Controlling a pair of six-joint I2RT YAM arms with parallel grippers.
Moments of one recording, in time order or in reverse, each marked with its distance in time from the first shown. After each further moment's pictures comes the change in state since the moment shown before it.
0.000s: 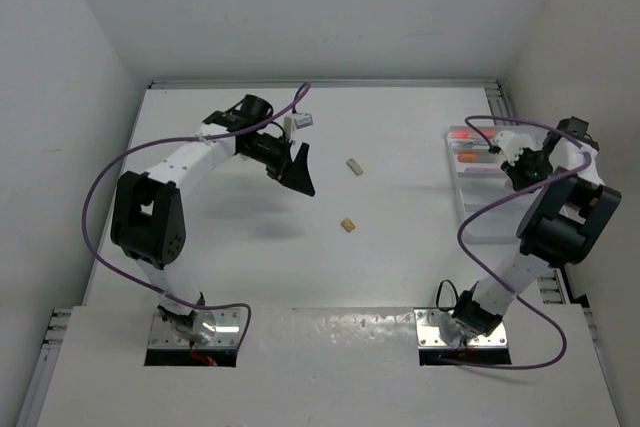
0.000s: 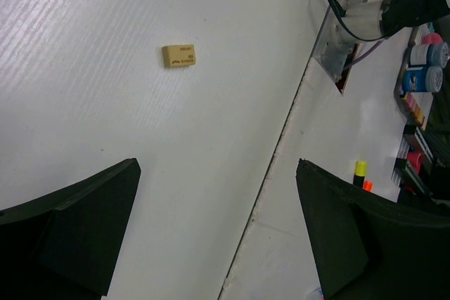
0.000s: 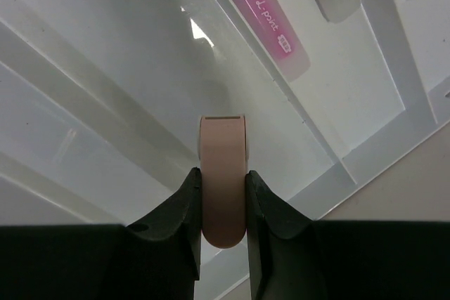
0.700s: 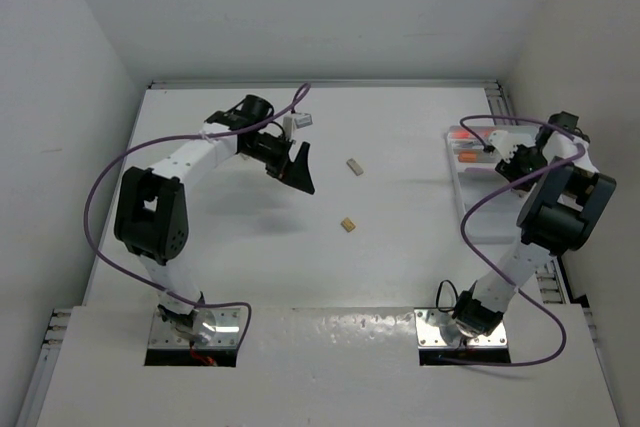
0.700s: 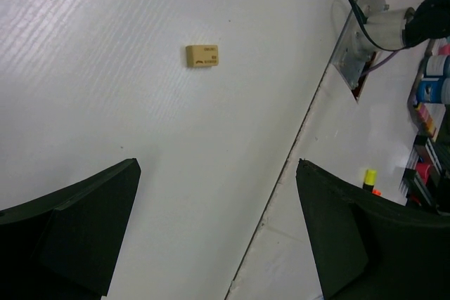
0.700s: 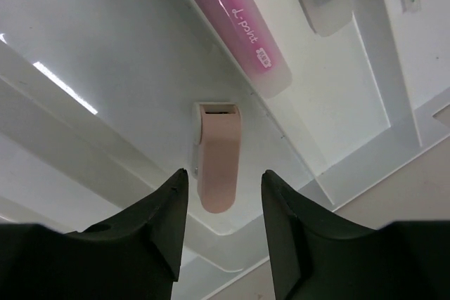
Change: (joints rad) left arm 0.008 0.032 0.005 0.015 -0.040 -0.016; right arm 0.041 0.106 0.062 0.034 0.085 -0.034
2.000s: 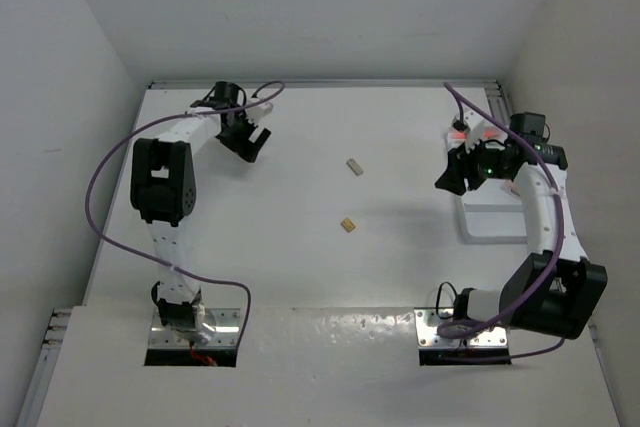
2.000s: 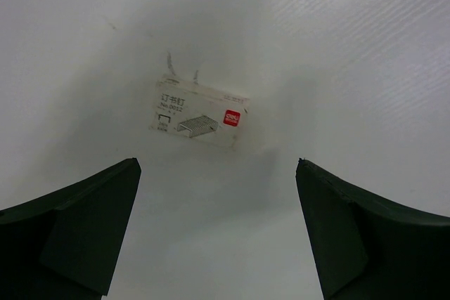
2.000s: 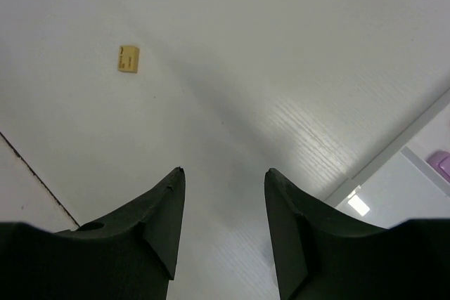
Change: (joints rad) left arm 0.230 0.300 0.190 0.189 -0.736 0.322; right arm 0.296 -0.599 -0.251 -0.150 -0.542 0.764
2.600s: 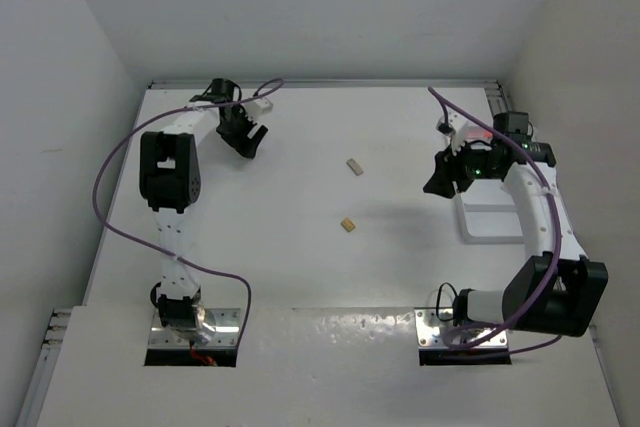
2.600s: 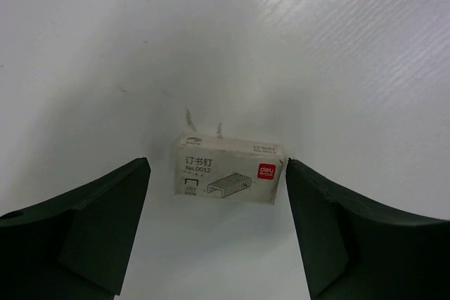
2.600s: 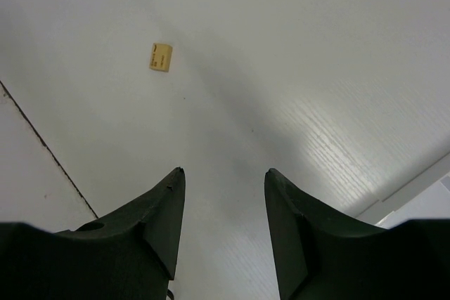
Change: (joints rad) left arm 0.054 0.187 0.203 -0.057 0.133 0.148; right arm 0.095 0.001 0.000 -0.027 -0.005 0.019
